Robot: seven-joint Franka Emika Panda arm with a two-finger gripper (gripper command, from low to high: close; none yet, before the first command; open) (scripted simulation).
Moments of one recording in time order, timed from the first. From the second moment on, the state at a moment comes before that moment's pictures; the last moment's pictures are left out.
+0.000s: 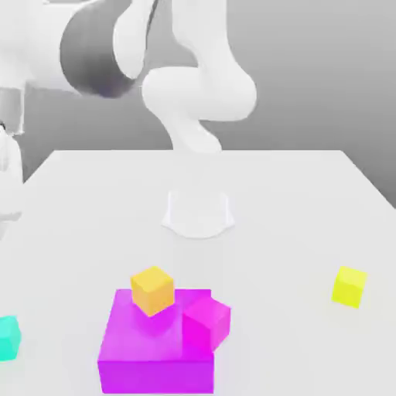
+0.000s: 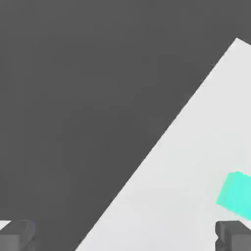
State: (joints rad) arm -0.36 0.06 -0.17 -2.31 0.06 2.57 1.27
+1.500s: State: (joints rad) arm -0.18 -0.25 -0.02 -2.76 -0.01 2.51 1.04
